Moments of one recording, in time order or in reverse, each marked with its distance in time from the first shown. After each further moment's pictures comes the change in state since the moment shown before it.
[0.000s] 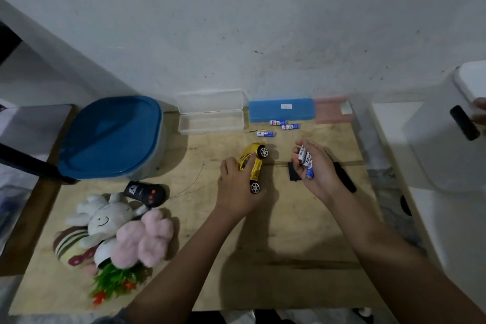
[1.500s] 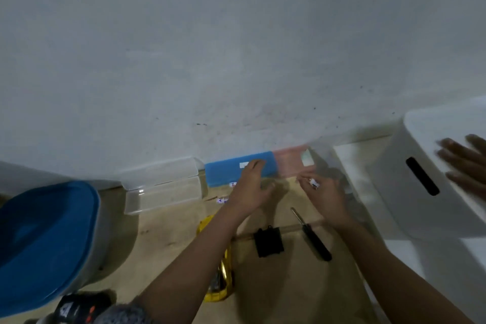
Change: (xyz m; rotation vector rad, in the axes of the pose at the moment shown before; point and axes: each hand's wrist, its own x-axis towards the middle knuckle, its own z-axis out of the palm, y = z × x) left_hand 0.169 0.109 -0.008 -0.304 -0.183 0.238; right_hand 0.112 -0.068 -0.098 -1.236 0.339 -0.416
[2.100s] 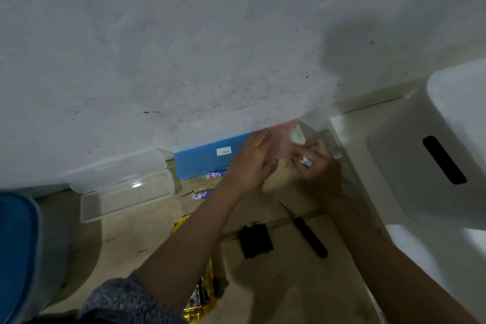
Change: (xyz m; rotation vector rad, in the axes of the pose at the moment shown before) left_hand 0.075 -0.018 0.044 0.232 -0.053 0.233; right_hand 0.040 0.032 0.023 -0.037 0.305 -0.403
